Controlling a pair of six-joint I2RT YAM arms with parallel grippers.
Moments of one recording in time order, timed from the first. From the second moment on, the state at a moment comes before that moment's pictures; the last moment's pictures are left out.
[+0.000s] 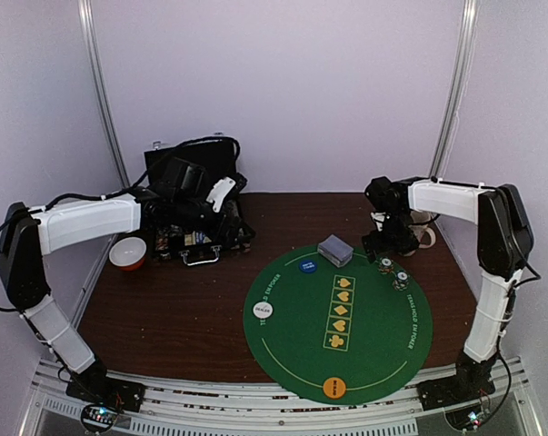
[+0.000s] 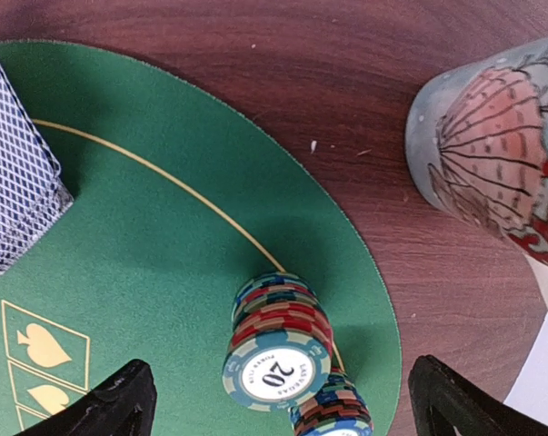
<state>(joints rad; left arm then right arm) -0.62 1.64 1.26 -0.28 0.33 0.07 0.37 1.91 1.46 -0.96 0.23 0.22</state>
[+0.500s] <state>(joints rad) -0.60 1.67 1.27 -0.30 0.33 0.09 0.33 2.05 1.50 -0.98 0.15 0.13</state>
